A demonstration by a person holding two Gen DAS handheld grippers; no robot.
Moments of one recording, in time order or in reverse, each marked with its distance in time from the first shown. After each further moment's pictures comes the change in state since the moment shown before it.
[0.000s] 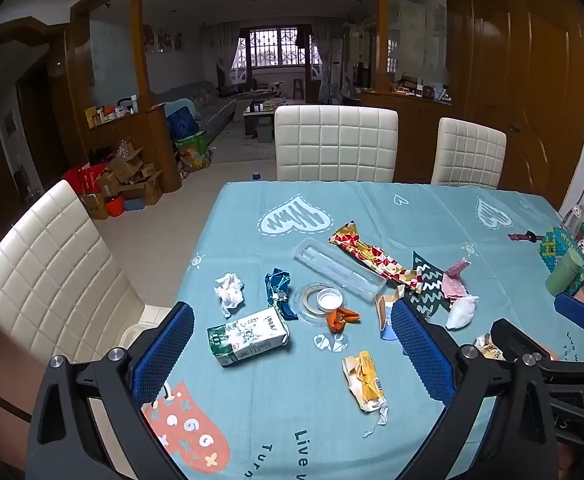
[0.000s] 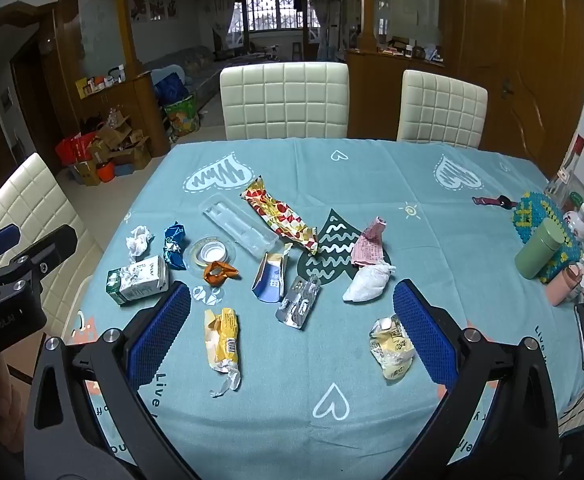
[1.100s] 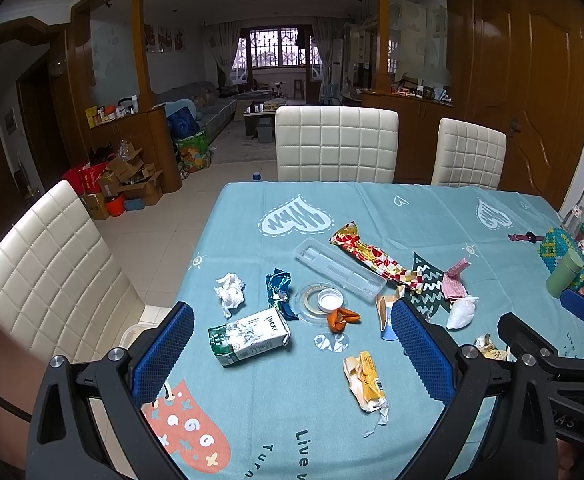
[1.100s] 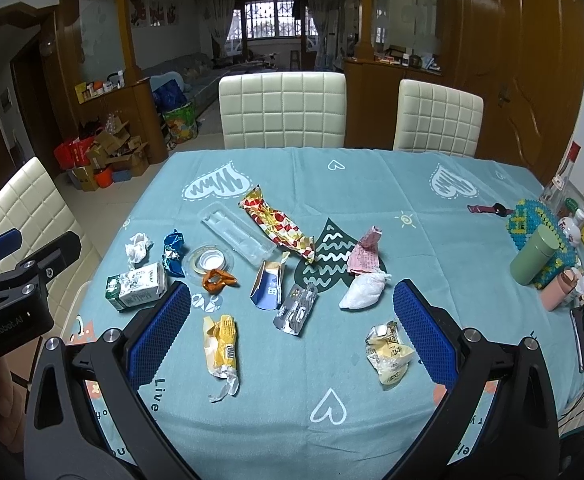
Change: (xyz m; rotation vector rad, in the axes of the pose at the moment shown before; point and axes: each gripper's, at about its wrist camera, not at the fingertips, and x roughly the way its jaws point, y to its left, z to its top) left arm 0.001 0.002 -0.005 0.002 -0.007 0.003; right arm -0.011 -0.001 0.005 0.002 -0.033 -0.009
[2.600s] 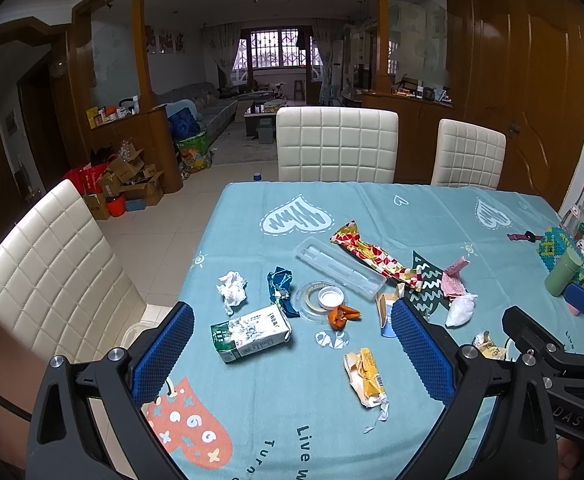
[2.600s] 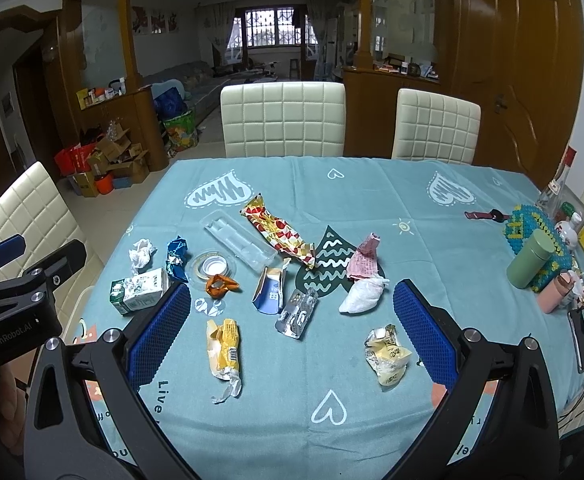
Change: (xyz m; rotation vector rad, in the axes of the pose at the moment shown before) left arm -0.012 -0.001 0.001 -0.004 0.002 -0.001; right arm -0.011 0.002 -0.004 -0.007 -0.030 -0.004
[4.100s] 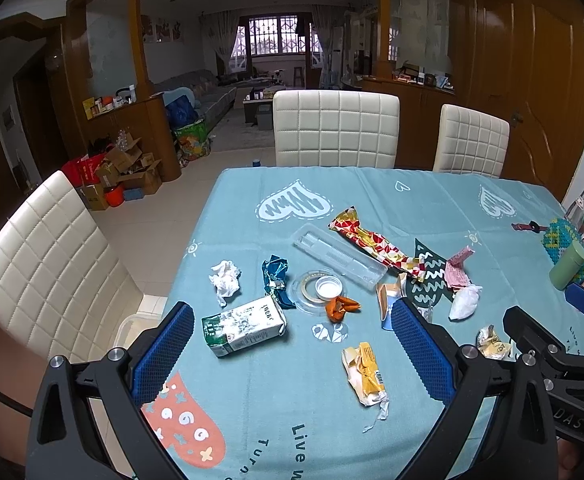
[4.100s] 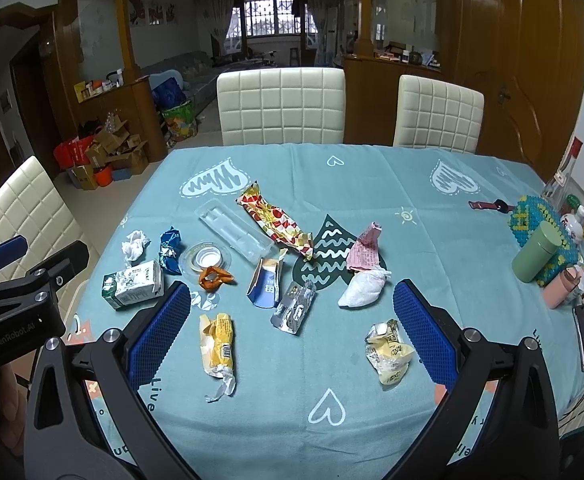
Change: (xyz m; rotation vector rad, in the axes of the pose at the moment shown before) left arm 0.024 -0.005 -0.003 0.006 0.052 0.002; right arm 0.020 -0.004 0.001 0.008 0.047 0.005
